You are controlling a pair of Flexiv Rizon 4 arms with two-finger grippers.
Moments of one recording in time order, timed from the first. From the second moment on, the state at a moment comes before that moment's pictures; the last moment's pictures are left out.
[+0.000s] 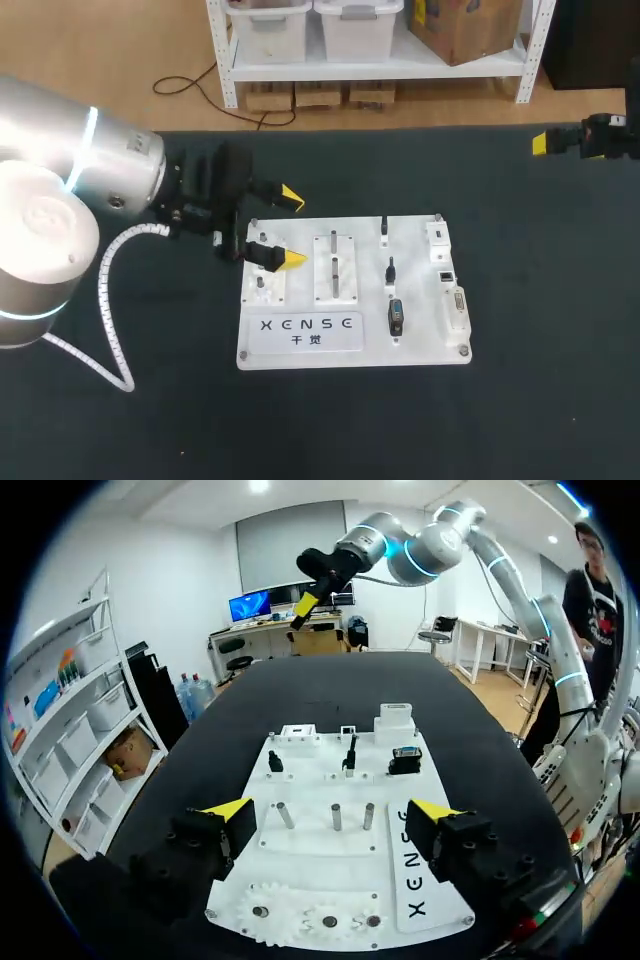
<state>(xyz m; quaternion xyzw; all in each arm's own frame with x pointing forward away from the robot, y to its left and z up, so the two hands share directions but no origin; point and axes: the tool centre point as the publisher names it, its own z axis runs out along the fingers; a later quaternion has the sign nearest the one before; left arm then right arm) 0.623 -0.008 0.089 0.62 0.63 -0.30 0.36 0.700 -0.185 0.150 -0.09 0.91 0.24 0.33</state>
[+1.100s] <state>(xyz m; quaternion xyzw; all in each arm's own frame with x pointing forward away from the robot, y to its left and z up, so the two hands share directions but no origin) 0.608 -0.003 0.077 0.59 0.68 -0.28 0.32 0.690 -0.165 0.147 -0.11 0.91 0.25 0.31</state>
